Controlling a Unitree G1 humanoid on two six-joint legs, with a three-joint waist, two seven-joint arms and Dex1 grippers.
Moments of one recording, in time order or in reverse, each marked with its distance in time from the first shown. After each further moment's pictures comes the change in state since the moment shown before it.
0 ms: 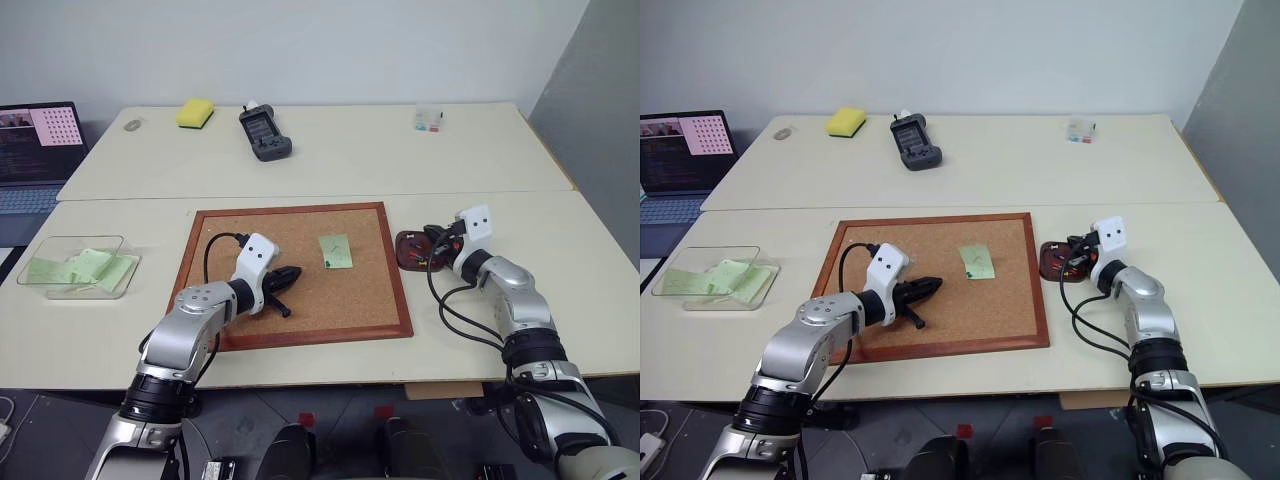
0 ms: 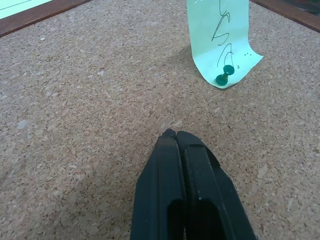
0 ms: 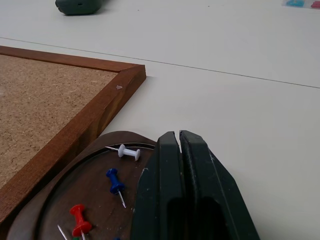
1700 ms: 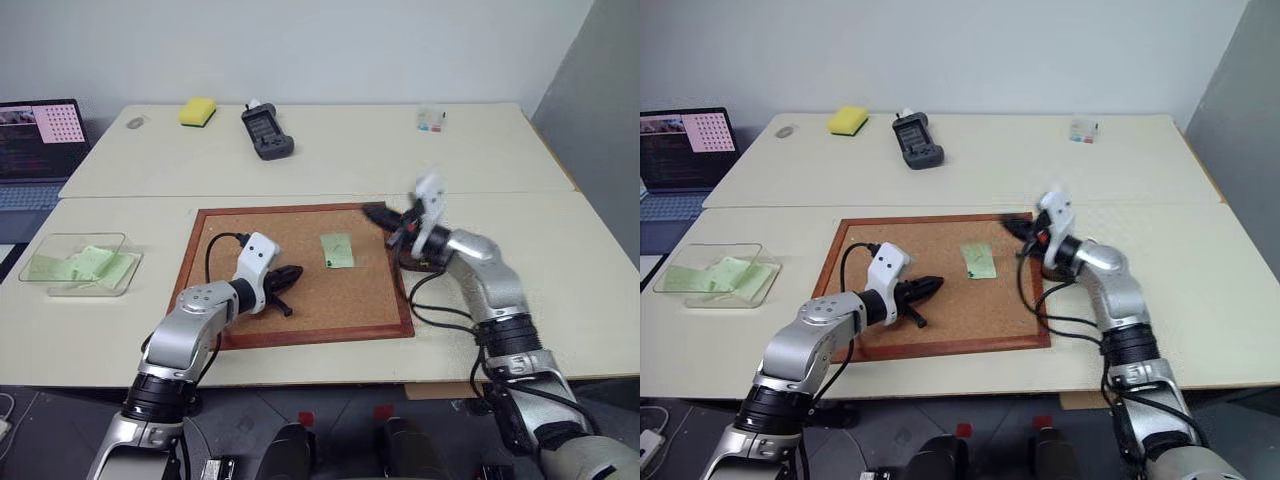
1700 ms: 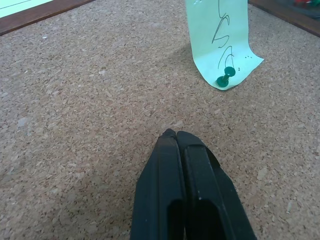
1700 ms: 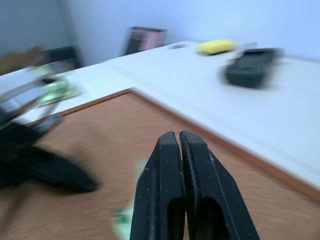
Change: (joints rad) left arm 0.000 -0.007 -0.002 0.003 -0.016 -0.001 0.017; right arm -0.076 0.064 0.071 -0.287 0.085 0.150 0.153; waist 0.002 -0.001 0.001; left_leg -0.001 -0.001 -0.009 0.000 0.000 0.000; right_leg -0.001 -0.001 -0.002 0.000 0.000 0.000
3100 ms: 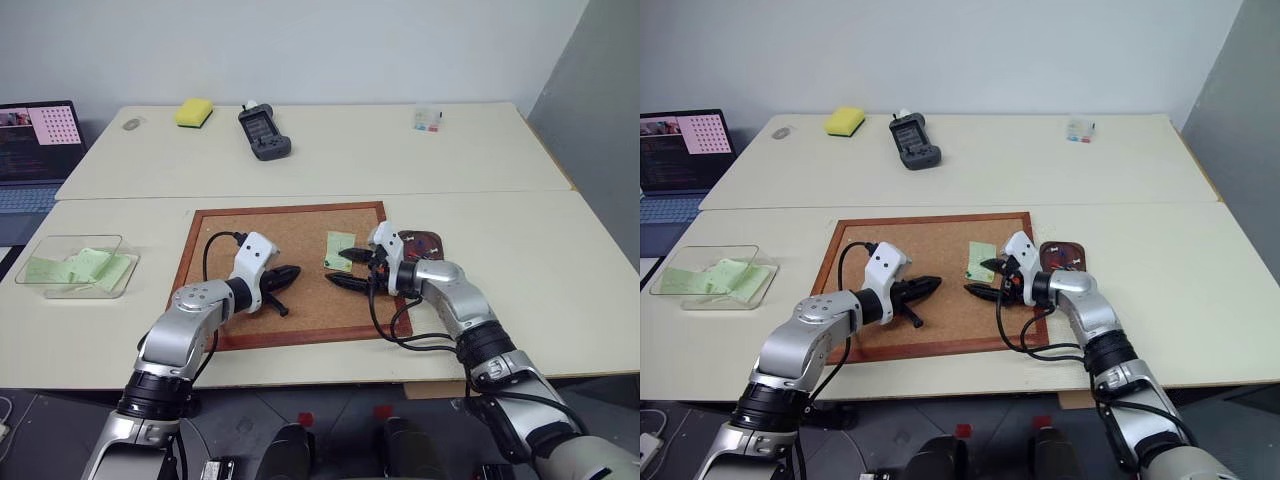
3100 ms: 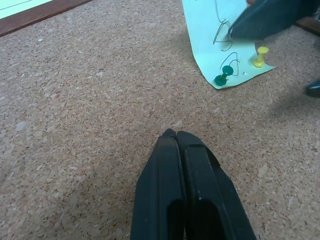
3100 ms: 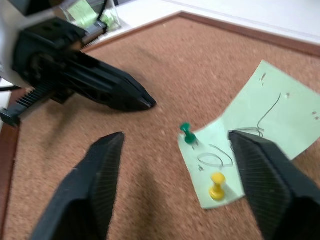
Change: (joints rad) left arm -0.008 0.022 0.004 0.023 0.000 -0.024 -0.037; right arm -0.007 0.072 0.231 0.277 -0.065 -0.090 0.221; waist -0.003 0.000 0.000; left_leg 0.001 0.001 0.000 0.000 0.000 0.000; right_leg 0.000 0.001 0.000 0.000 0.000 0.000
